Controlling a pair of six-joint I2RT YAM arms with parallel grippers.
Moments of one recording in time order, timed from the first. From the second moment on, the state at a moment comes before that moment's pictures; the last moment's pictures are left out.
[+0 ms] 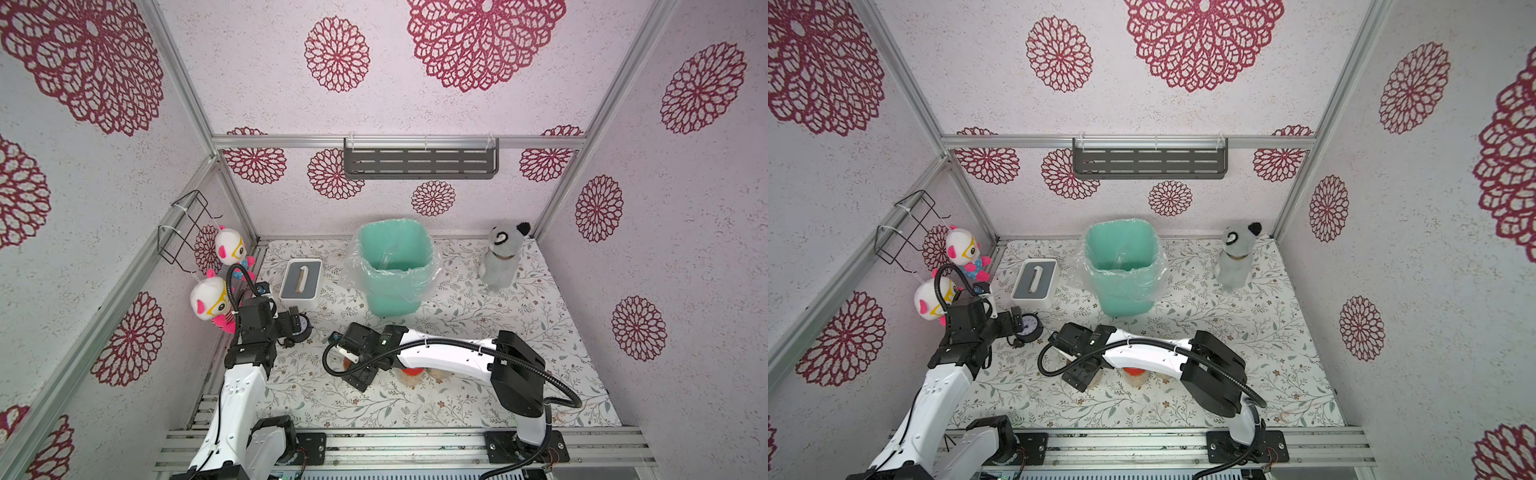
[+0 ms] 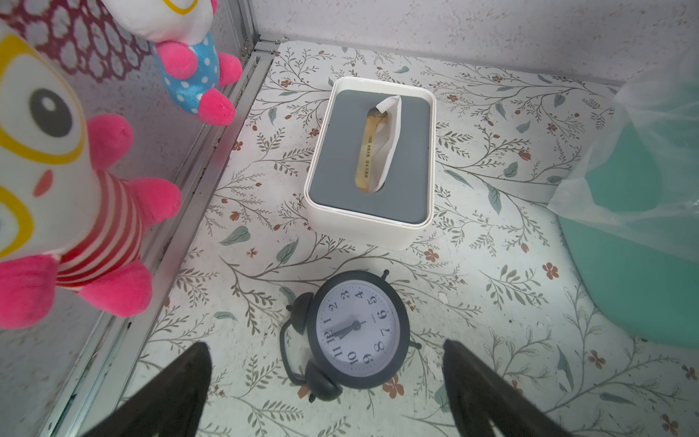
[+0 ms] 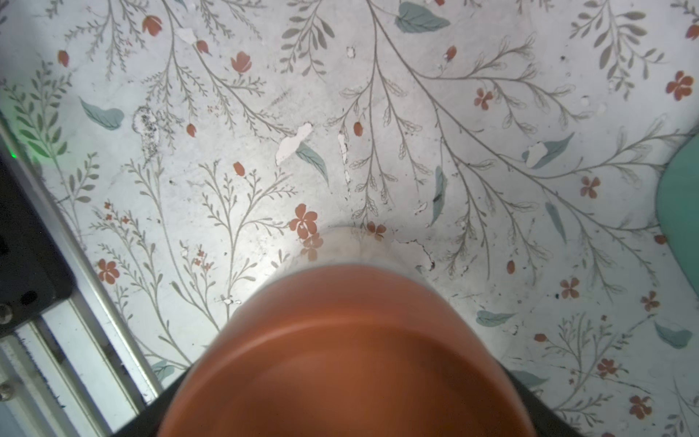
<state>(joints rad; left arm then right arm) 0.13 0.94 0.63 -0.33 -0.08 -0.06 1.22 1.95 1.54 -0.72 0.05 0.12</state>
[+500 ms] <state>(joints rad) 0.13 0.90 0.63 -0.33 -0.03 -0.07 1.16 1.87 1.42 -0.63 0.09 0.16</state>
